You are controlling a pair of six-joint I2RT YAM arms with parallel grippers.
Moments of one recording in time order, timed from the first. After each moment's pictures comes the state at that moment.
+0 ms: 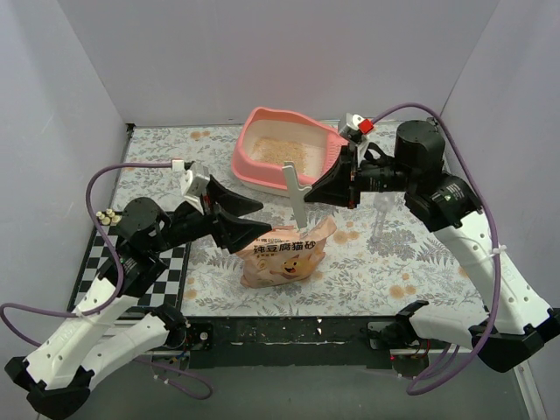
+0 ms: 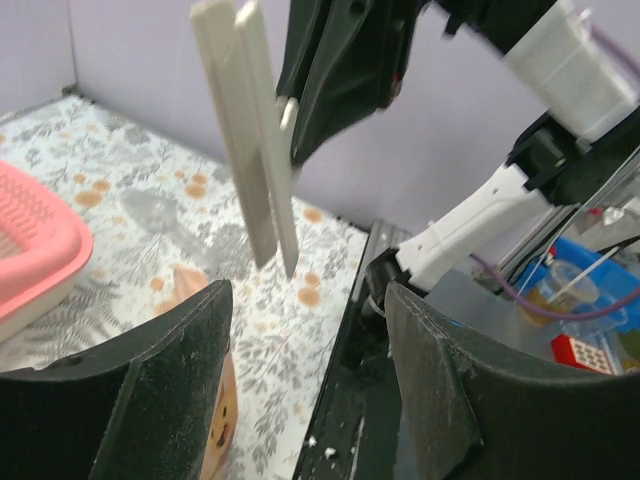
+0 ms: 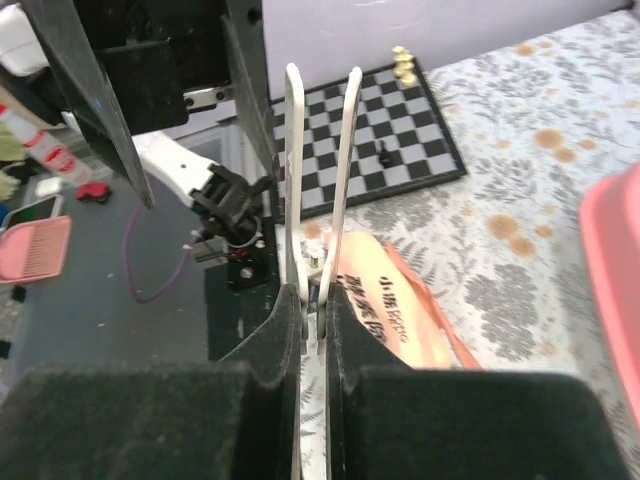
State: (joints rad) left arm -0.68 0.75 0.98 -0.03 0.54 -0.45; right arm 0.59 1.15 1.43 -0.48 -0.93 0.12
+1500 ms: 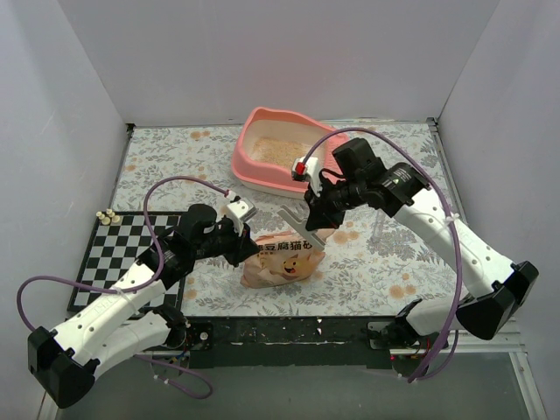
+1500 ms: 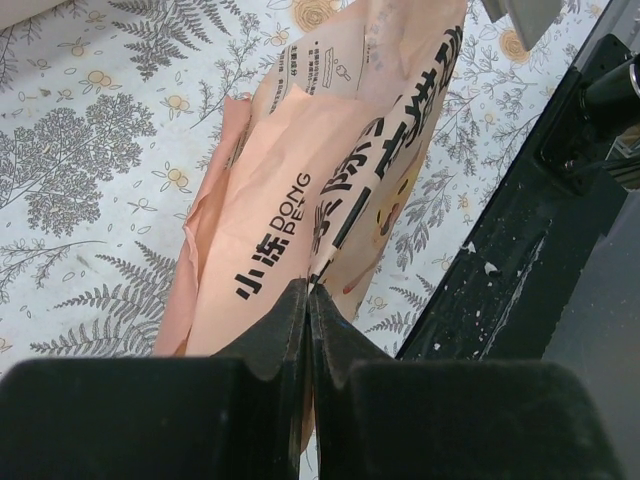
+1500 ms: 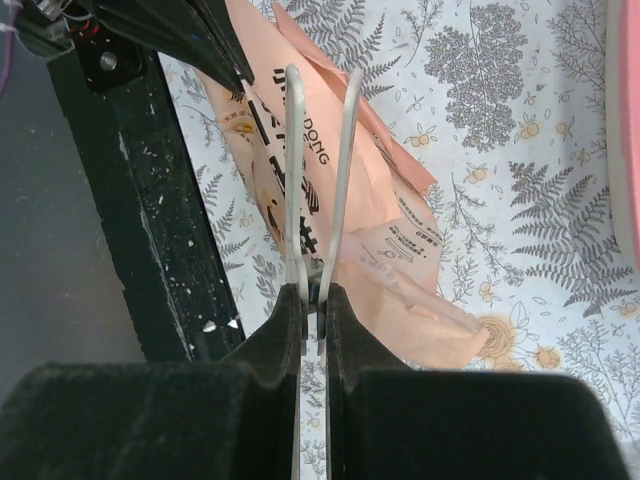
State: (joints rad) left arm -0.68 0.85 0.71 -0.39 0.36 -0.10; right arm 0.71 1.34 1.48 -1.00 -0.54 -0.29
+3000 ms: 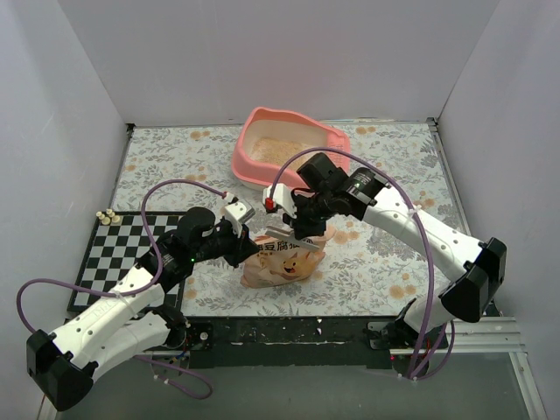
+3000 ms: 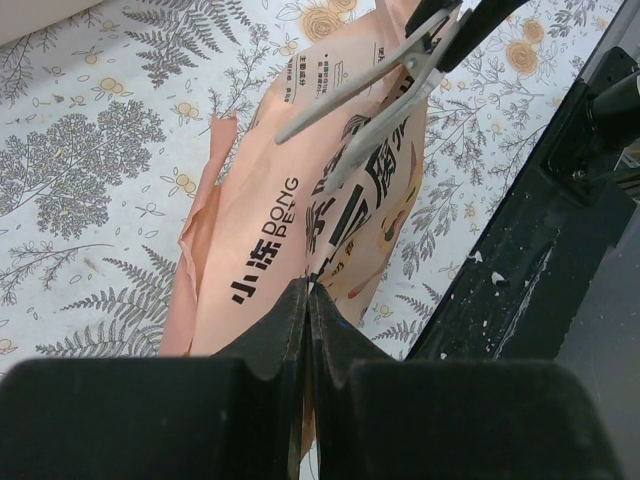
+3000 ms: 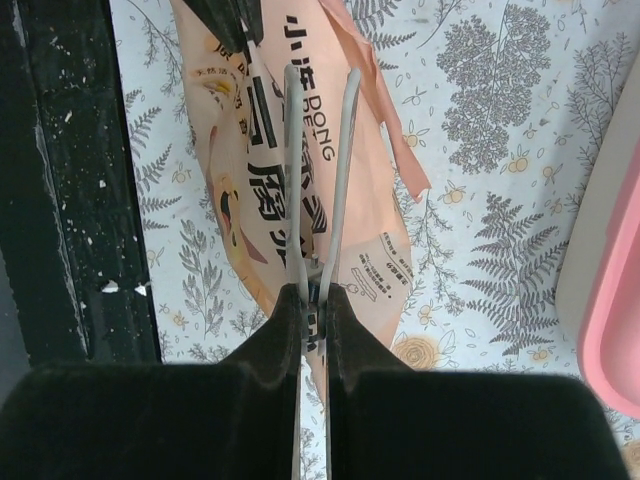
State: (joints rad) left arm -0.68 0.82 0.68 -0.35 0.32 -0.10; right arm 0.88 1.50 1.52 -1.03 -0.38 -0.58
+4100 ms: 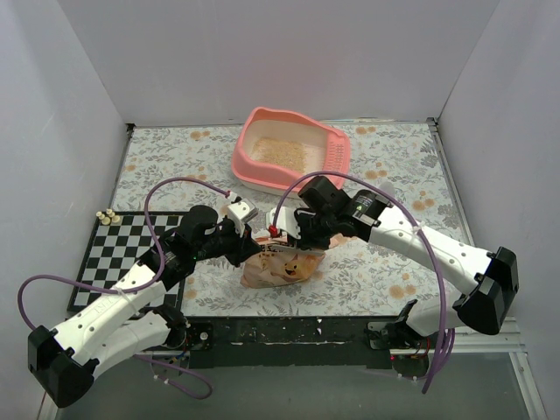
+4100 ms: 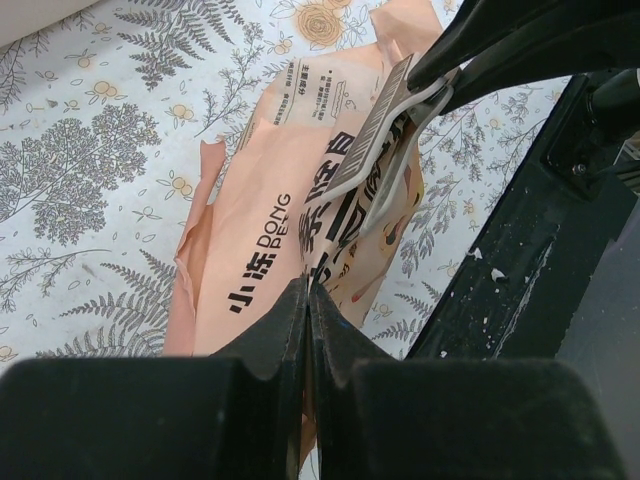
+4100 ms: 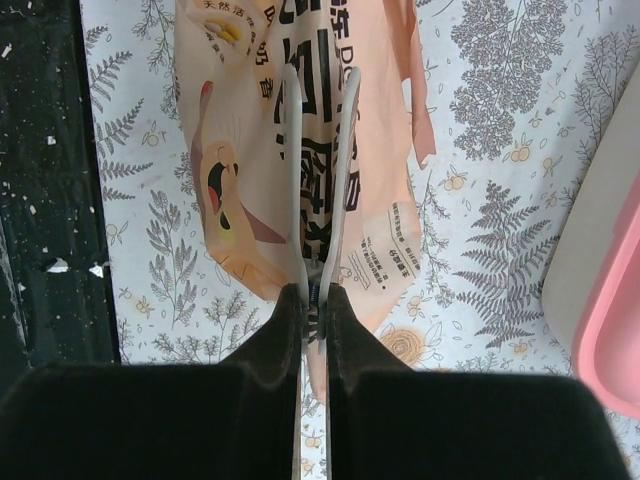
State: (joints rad) left arm -0.69 0.85 0.70 -0.37 0.32 -0.09; right arm 0.95 1.38 1.29 -0.90 -0.27 -0.66
